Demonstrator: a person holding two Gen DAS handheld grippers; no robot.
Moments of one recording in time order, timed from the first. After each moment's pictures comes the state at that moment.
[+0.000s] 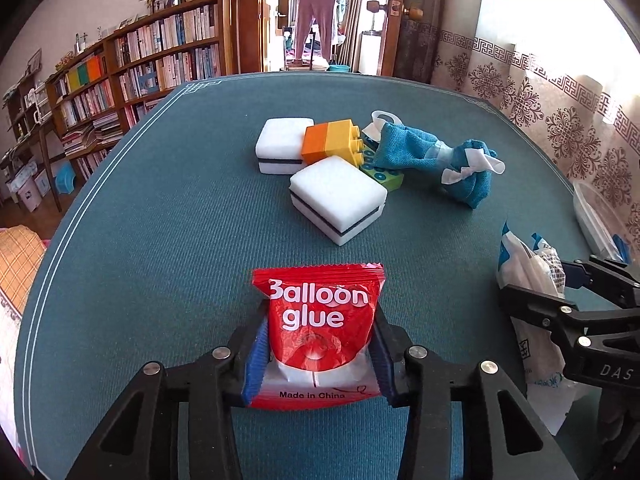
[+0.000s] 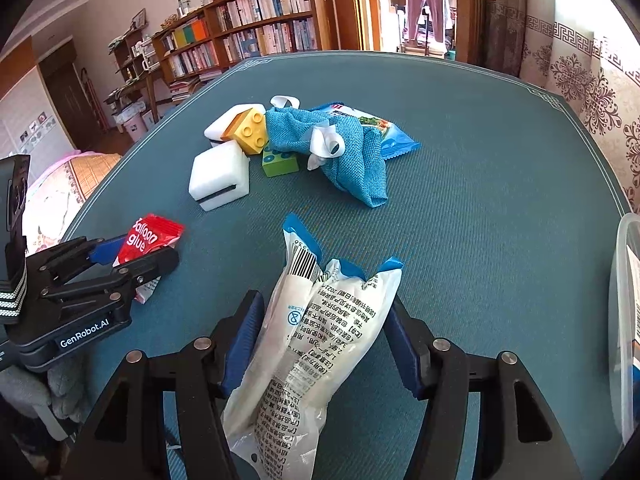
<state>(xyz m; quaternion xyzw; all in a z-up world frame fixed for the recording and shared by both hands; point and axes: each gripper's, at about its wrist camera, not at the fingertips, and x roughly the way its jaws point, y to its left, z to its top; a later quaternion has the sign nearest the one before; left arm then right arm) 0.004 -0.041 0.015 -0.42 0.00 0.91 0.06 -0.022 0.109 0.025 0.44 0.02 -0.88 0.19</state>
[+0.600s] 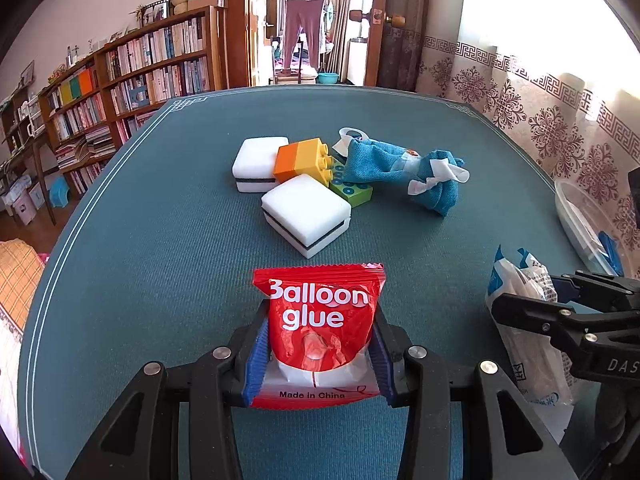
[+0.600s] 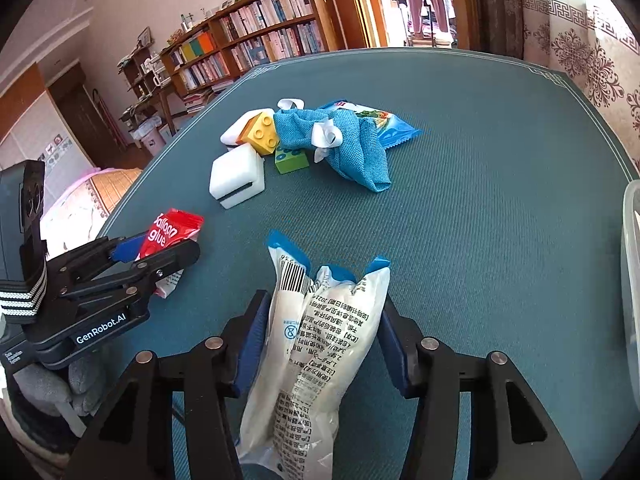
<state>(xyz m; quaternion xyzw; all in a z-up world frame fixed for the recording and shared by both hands) 0.009 -0.021 0.028 -0.40 0.01 0.91 0.08 -0.007 0.140 0.031 0.44 -0.05 -0.87 0.22</state>
